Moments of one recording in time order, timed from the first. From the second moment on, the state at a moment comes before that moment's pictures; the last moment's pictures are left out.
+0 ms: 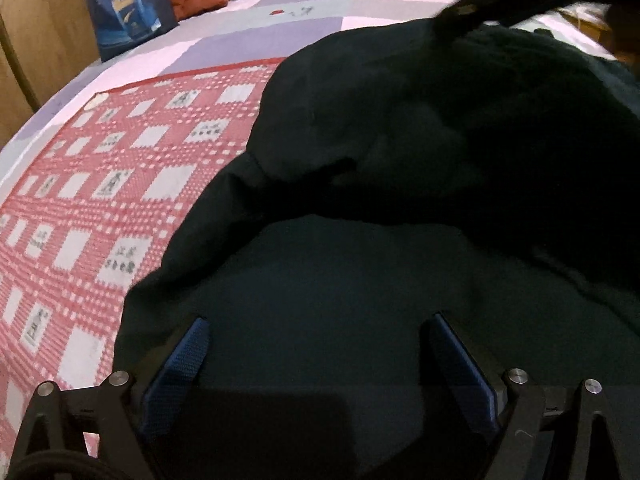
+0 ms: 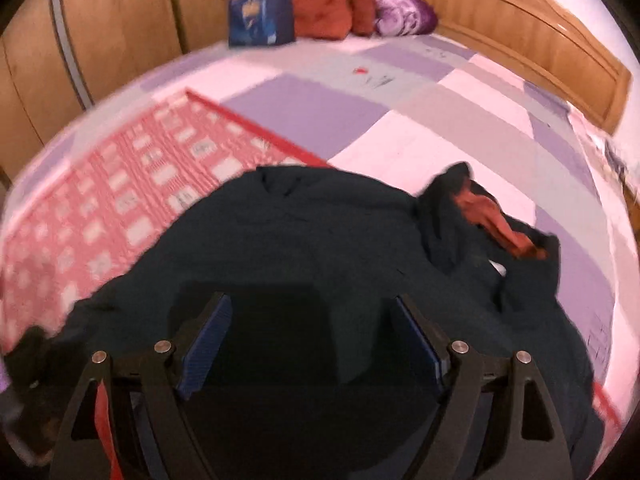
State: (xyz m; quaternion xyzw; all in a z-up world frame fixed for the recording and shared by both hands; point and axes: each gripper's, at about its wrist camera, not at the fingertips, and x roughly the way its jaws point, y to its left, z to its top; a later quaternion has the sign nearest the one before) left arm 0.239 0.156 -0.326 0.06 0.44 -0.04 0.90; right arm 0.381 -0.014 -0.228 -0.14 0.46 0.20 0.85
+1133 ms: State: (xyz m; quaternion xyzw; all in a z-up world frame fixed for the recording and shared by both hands) left arm 0.241 0.156 -0.332 0.06 0.45 -0.04 0.89; right arm 0.295 -0.196 -0.257 -0.07 0.45 -0.02 0.89
